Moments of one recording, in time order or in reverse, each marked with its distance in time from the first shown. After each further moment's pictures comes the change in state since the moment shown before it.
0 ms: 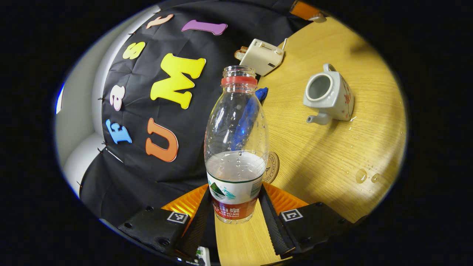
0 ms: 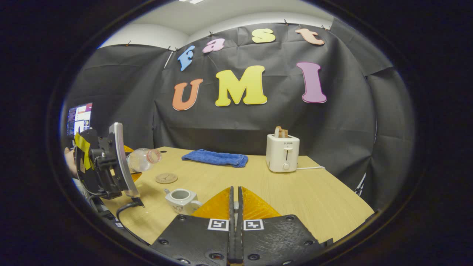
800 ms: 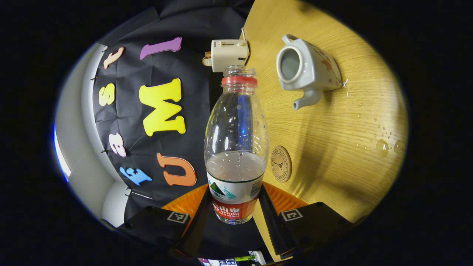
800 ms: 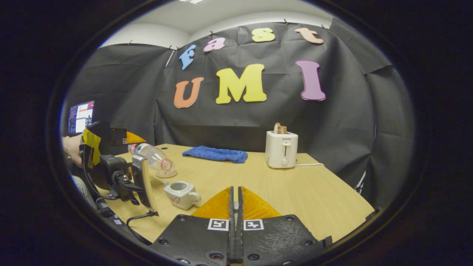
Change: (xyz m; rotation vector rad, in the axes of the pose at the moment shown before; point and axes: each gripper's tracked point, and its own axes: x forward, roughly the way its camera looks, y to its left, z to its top) left arm -0.003 0.003 0.013 0.382 -0.010 0.061; right arm -0.009 -0.008 -0.014 -0.004 0.006 0.006
